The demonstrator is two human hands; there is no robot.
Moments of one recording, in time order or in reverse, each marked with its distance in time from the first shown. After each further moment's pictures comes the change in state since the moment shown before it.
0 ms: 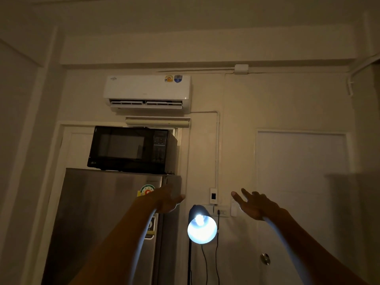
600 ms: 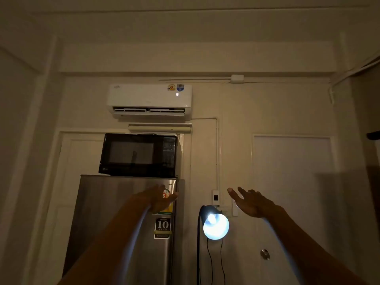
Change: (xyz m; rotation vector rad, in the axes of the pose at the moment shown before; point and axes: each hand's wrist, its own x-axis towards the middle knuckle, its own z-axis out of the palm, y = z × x) left_hand -0.066 -0.089 -0.044 0.004 0.040 -0.010; right_hand -0.079 -0.095 -0.003 0.090 0.006 0.009
